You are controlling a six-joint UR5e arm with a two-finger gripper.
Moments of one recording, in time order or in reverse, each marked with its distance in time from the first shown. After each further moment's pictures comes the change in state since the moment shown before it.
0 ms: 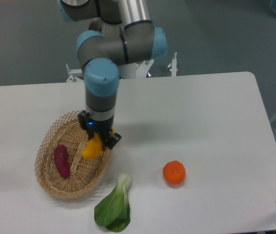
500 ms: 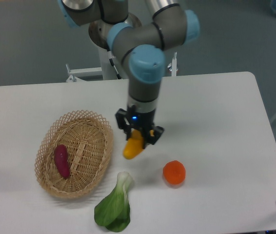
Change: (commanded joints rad) arm 0.182 -0.003 0.051 0.000 0.003 0.139
